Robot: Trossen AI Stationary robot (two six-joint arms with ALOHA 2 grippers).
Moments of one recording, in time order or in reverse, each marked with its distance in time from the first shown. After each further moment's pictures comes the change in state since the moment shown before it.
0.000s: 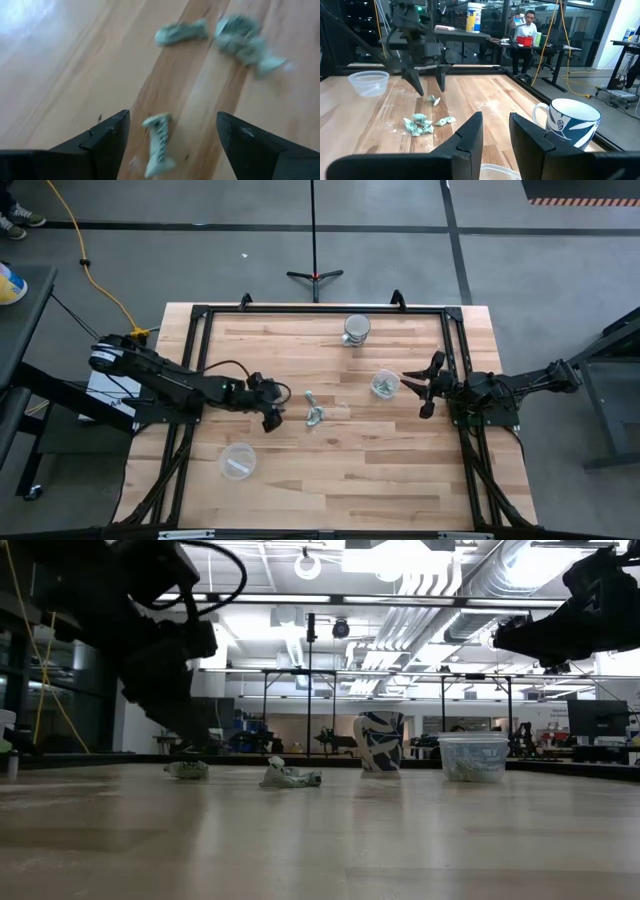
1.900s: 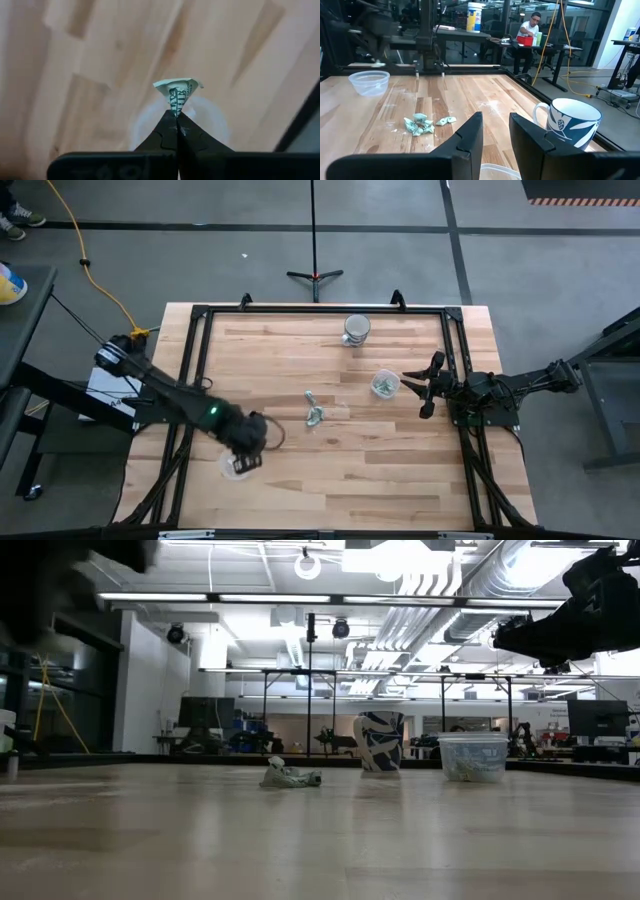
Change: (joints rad) left arm -0.350 0.062 0.535 -0.897 0.350 -0.424; right arm 0.000 0.000 0.000 -0.001 -0.001 0.001
